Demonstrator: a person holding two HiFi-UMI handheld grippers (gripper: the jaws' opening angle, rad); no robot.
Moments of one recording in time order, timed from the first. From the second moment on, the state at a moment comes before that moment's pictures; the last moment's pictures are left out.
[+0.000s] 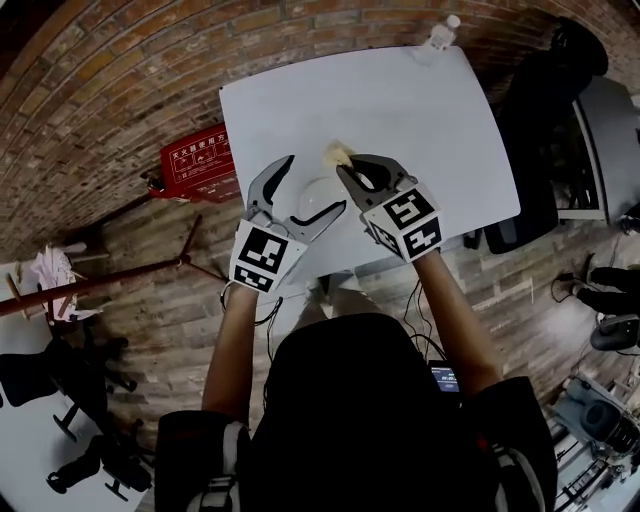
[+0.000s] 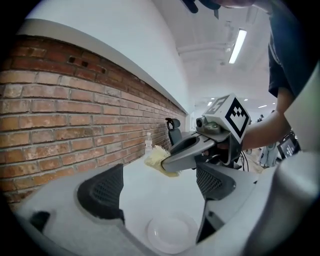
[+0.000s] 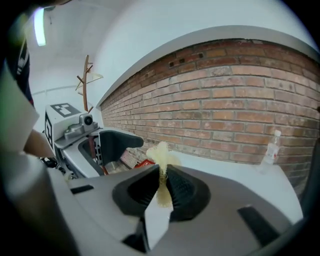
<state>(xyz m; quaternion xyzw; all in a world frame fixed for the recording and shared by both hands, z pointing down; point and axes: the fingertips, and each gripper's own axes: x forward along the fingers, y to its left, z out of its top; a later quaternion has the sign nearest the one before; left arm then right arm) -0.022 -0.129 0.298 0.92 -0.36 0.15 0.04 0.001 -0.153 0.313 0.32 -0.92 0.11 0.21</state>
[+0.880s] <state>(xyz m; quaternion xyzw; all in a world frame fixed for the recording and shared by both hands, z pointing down) -0.050 -0.128 0.198 0.91 -0.40 0.10 0.00 -0.015 -0.162 0.207 0.36 -0.93 0.03 0.12</state>
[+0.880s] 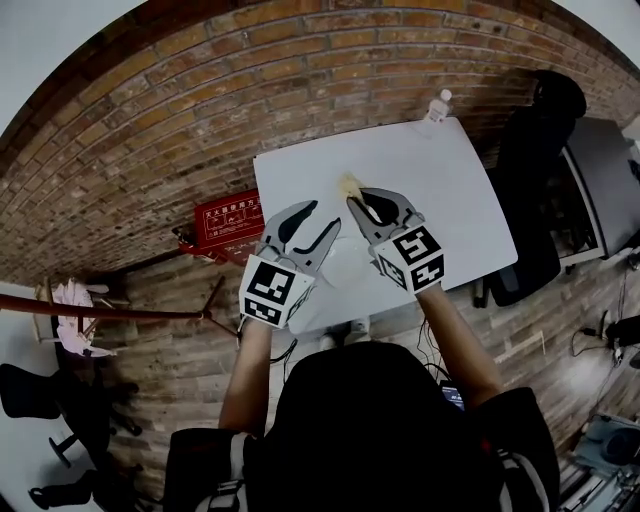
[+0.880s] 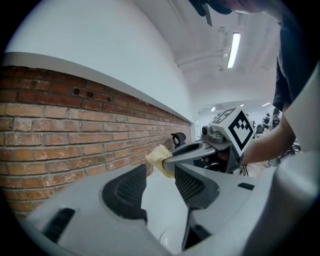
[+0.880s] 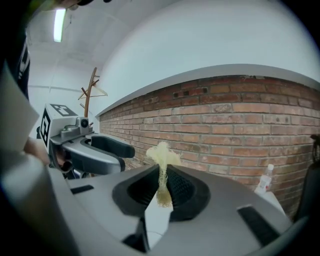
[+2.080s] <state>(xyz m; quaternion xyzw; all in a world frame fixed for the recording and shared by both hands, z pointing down) -0.071 -0.059 0.193 0.92 -0.39 0.06 0.00 -0.037 -0.084 0.202 0.39 -0.92 0.08 0.06</state>
